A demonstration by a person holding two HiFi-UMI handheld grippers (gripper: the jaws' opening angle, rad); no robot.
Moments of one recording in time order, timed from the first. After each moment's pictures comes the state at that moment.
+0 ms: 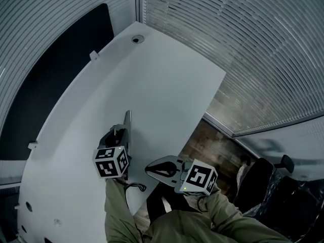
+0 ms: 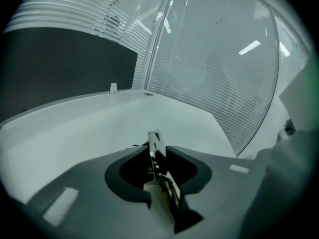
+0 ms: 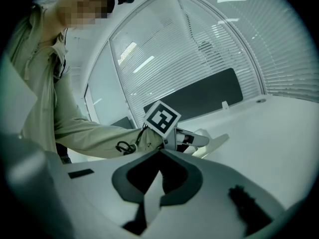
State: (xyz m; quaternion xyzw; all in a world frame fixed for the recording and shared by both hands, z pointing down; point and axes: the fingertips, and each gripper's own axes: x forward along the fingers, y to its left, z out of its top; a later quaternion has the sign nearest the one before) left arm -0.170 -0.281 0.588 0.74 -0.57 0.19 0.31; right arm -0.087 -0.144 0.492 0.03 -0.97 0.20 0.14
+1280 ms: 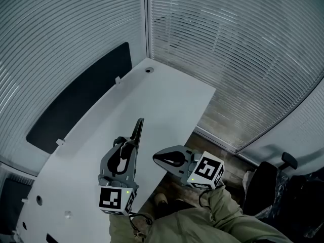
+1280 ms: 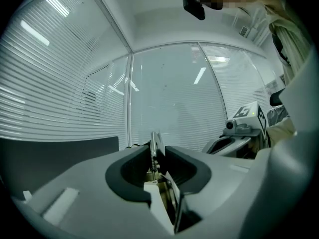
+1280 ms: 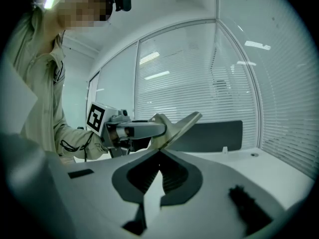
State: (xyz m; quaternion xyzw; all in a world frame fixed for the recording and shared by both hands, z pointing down) left arm -0.168 -0.108 0.321 0.83 -0.56 0.04 -0.02; right arm -0.104 -0.075 0.354 0.10 -0.99 0.03 0.09
